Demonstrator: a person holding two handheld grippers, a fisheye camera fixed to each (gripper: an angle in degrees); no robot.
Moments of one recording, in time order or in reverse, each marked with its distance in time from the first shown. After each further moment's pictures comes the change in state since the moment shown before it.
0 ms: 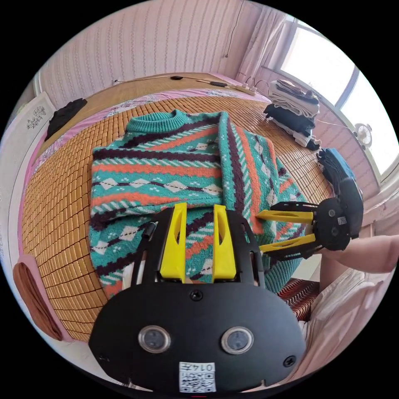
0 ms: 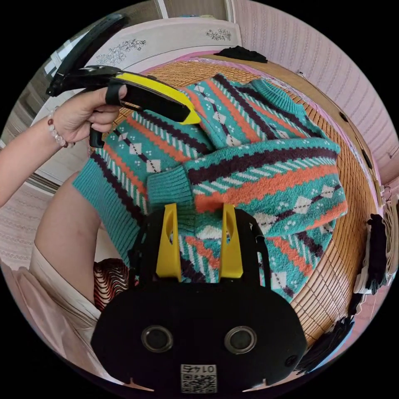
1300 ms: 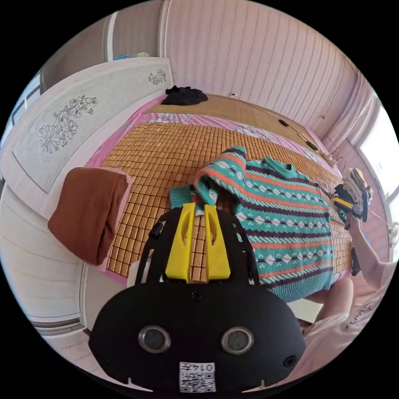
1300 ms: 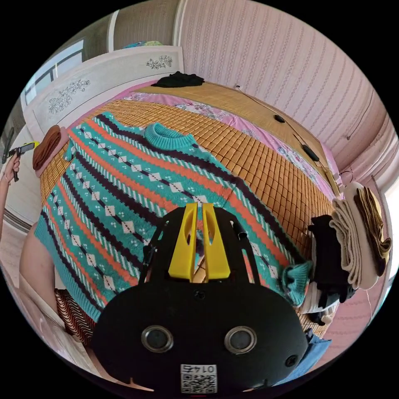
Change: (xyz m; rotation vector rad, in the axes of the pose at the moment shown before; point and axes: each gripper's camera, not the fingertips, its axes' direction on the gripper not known) left arm -0.209 0.094 -0.116 0.149 -0.282 -0.485; right arm 0.114 -0.135 -0.054 0.180 0.215 0.117
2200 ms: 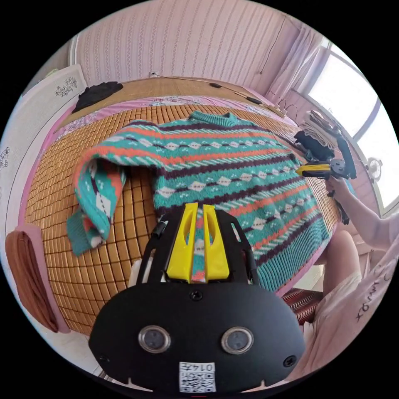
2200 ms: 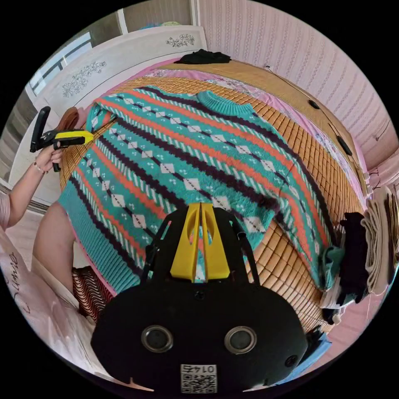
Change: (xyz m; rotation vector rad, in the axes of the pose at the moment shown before) left arm 0.117 -0.004 0.121 -0.131 0.247 0.298; right arm -0.074 -0.013 0.034 -0.211 -0.170 -0.028
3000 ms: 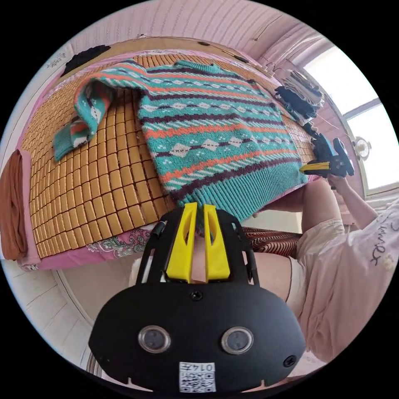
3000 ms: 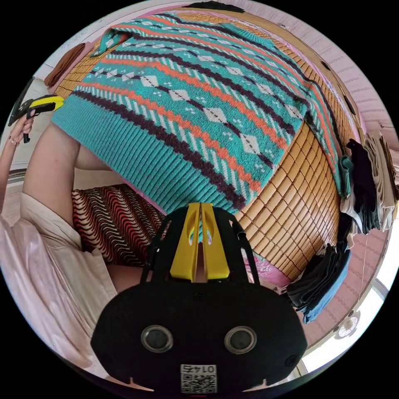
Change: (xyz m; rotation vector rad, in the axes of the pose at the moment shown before) left arm 0.044 0.119 -0.033 -0.191 0.076 -0.051; right arm -0.091 0.118 0.014 -0.373 0.096 -0.017
